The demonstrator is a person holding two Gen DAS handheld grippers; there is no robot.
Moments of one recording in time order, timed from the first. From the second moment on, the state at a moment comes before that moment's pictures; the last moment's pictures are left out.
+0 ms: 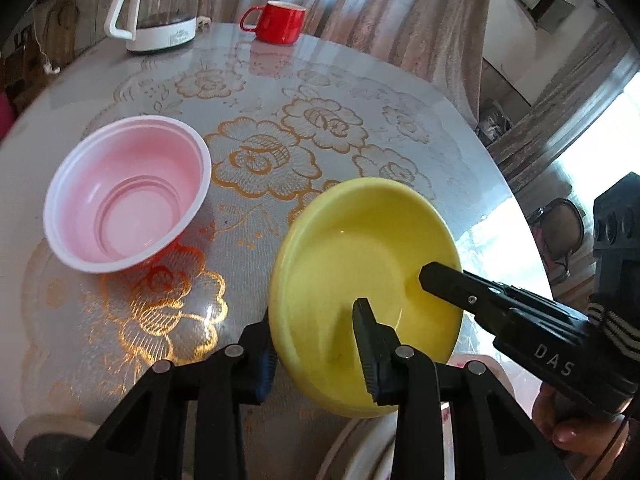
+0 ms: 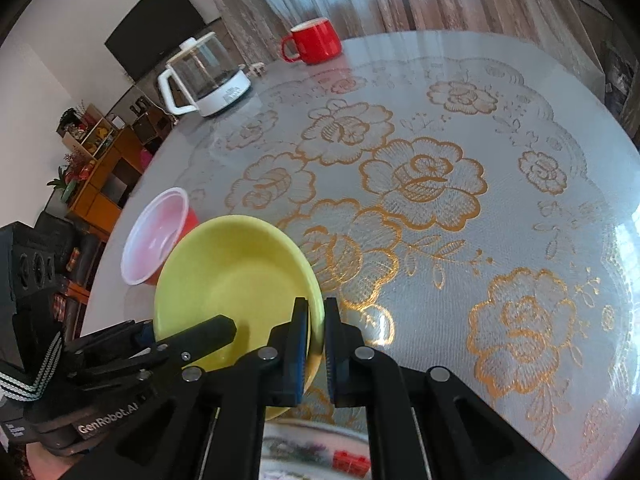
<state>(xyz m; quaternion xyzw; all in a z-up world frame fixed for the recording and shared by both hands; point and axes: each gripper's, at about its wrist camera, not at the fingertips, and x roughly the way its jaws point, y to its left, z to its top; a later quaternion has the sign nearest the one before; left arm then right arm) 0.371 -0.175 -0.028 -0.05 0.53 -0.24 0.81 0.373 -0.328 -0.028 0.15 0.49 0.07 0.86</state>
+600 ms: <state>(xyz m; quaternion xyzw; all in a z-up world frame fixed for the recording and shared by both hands) 0.305 -0.140 0.014 -0.06 0.48 -0.25 0.84 0.309 -0.300 0.021 0.15 0.43 0.10 0.88</state>
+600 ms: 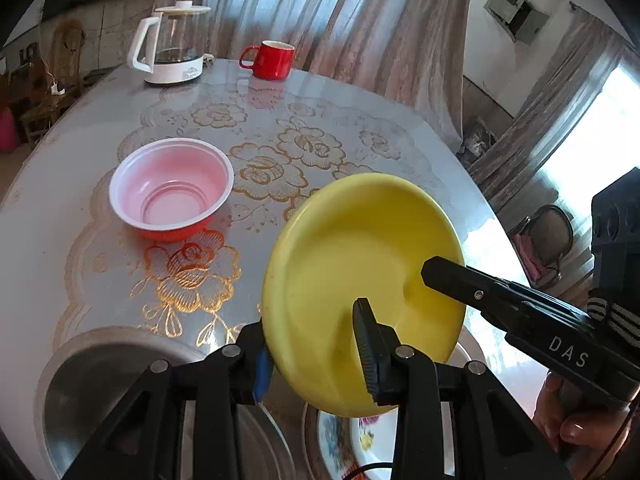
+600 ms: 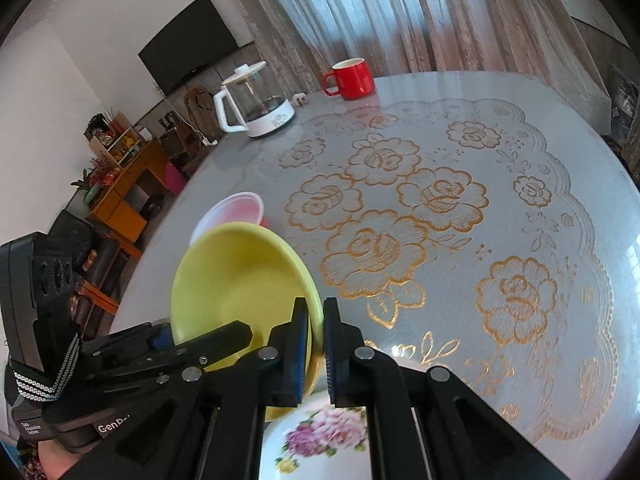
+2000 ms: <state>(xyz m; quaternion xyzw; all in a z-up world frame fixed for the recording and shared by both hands) 0.201 -0.030 0.014 -0.11 0.43 -0.22 0.87 0.207 -0.210 0.016 0.19 0.40 0.17 0.88</state>
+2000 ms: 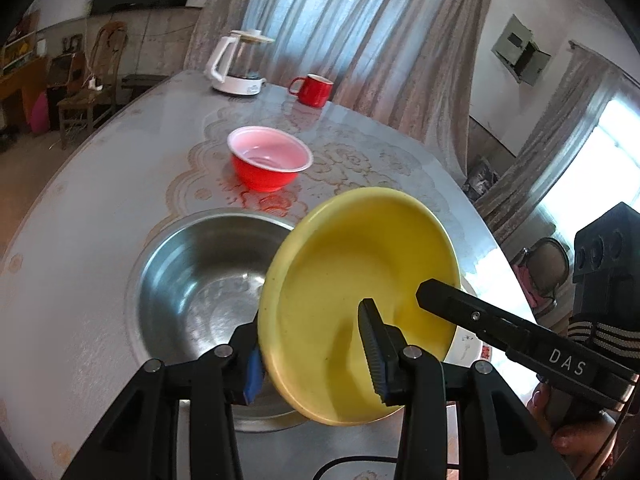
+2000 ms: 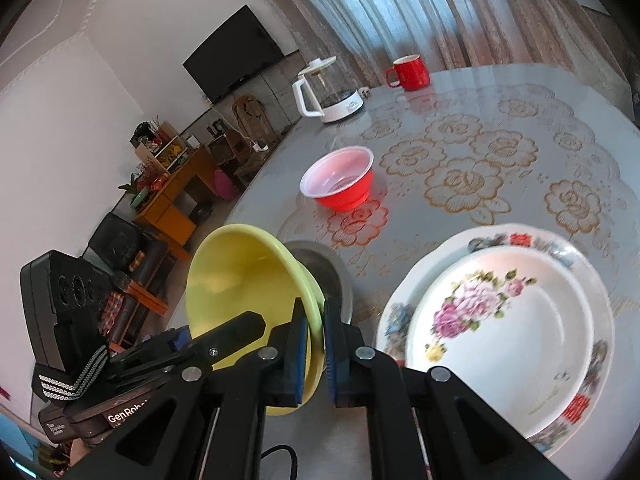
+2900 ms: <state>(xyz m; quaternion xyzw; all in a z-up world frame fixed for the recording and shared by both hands) 0.222 -0.002 -0.016 -0.10 0.46 -0.19 0.86 0.237 -0.165 -0.025 0.17 0.46 0.16 0.85</state>
